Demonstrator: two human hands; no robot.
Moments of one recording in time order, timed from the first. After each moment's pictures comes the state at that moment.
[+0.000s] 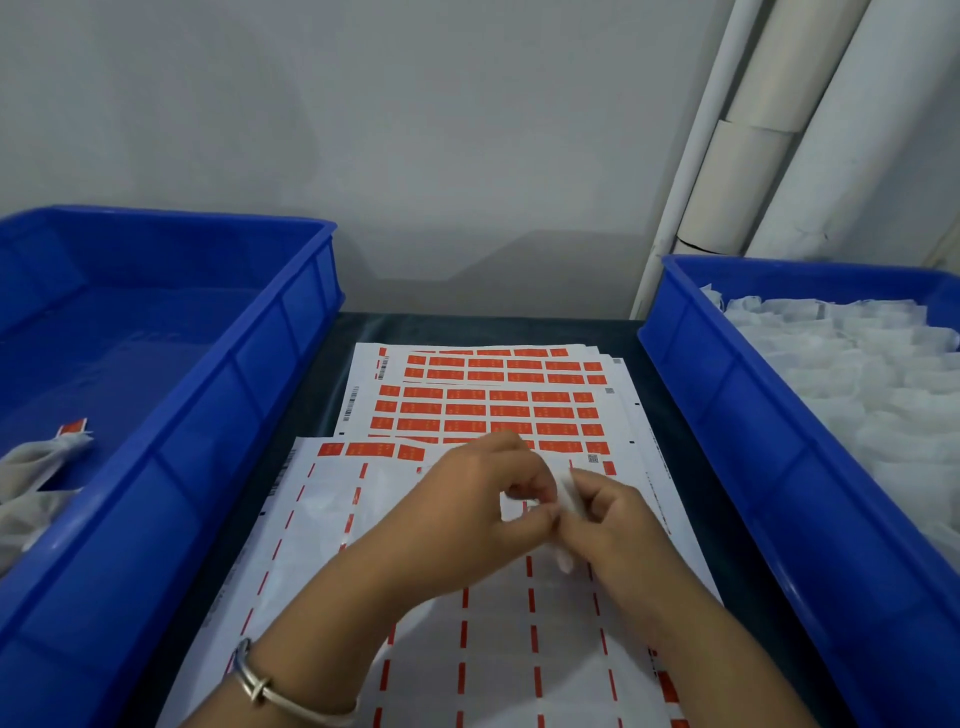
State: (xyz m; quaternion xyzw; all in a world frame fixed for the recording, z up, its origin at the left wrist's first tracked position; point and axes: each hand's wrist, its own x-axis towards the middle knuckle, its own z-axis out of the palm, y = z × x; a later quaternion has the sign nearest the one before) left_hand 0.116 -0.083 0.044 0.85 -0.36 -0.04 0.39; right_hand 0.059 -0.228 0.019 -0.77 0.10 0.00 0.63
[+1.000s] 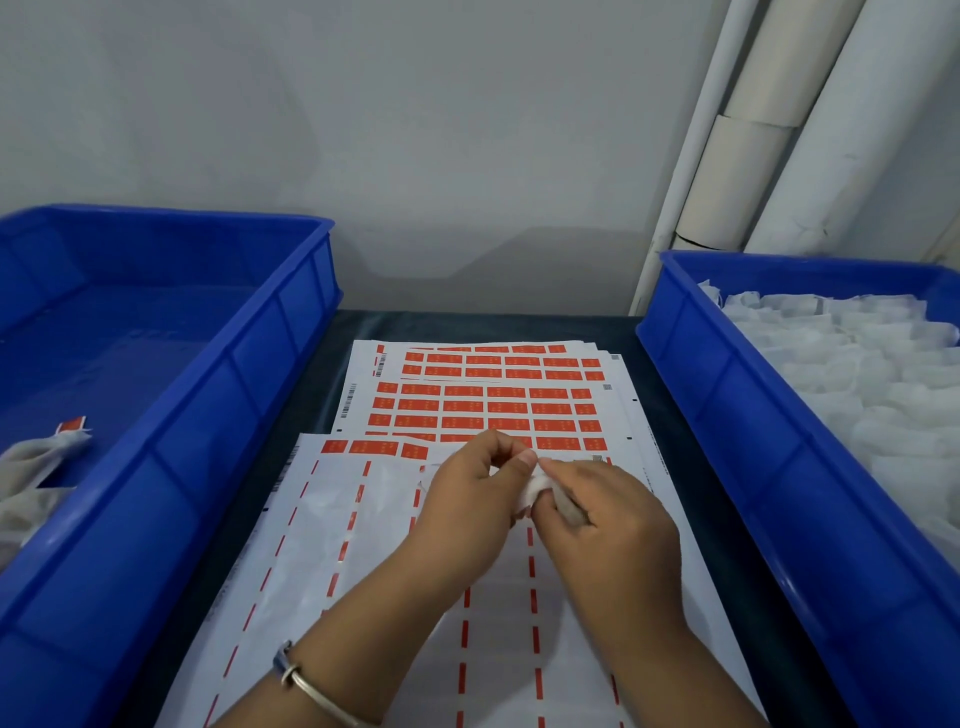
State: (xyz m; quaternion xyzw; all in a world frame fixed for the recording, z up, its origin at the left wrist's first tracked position) left_hand 0.111 -0.107 0.025 0.74 -0.08 -0.13 0.66; right_hand 0.053 -0.211 0.015 -0.89 -0.01 -0.37 0.26
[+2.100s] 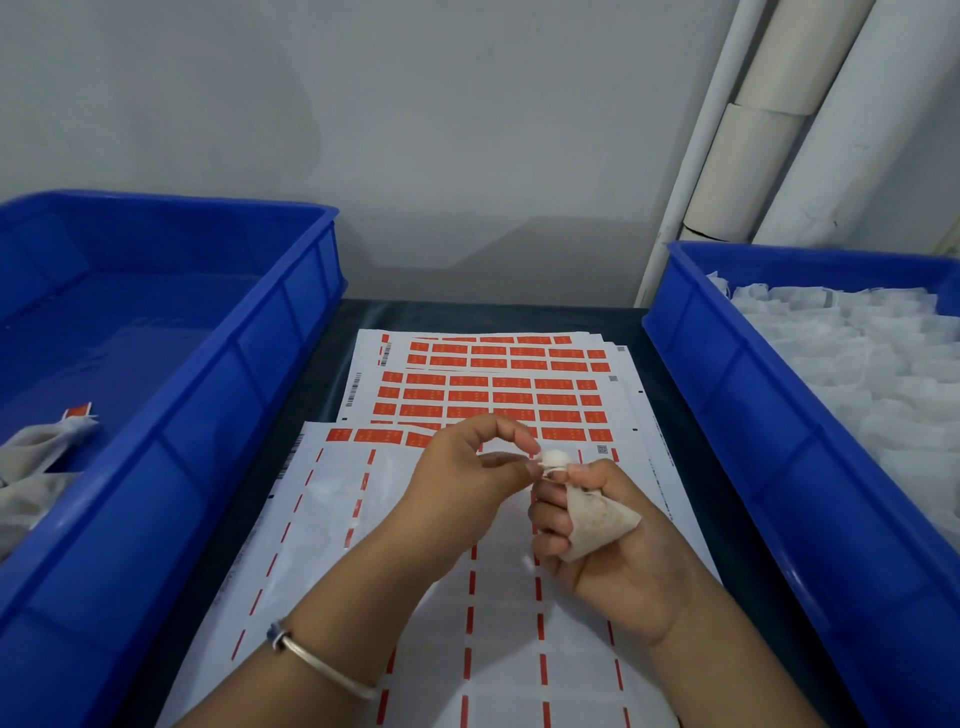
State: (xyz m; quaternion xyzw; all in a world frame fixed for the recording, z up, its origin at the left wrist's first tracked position) left_hand 0.119 -0.094 0.028 0.72 -0.12 -0.13 0.67; right_hand 0.063 -0.223 0.023 -0.33 0.15 0.15 0.92
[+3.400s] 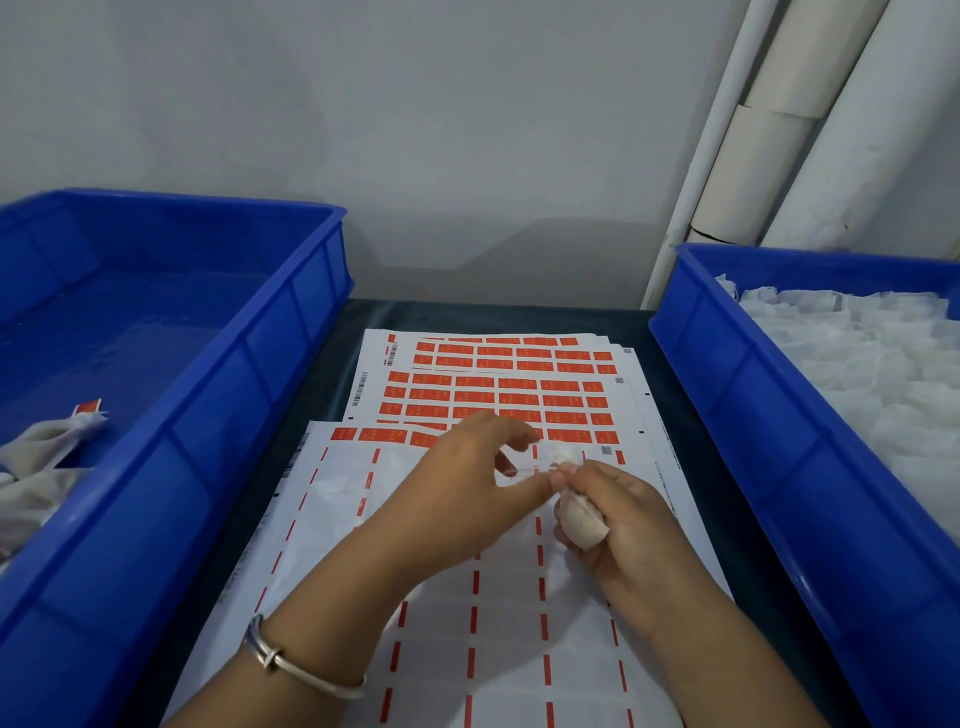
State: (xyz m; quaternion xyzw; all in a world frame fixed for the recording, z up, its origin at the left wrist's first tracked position) left_hand 0.120 -0.086 0.035 0.88 -0.24 -0.05 0.41; right_hand 0.062 -0.217 0.023 -0.62 0.23 -0.02 0.75
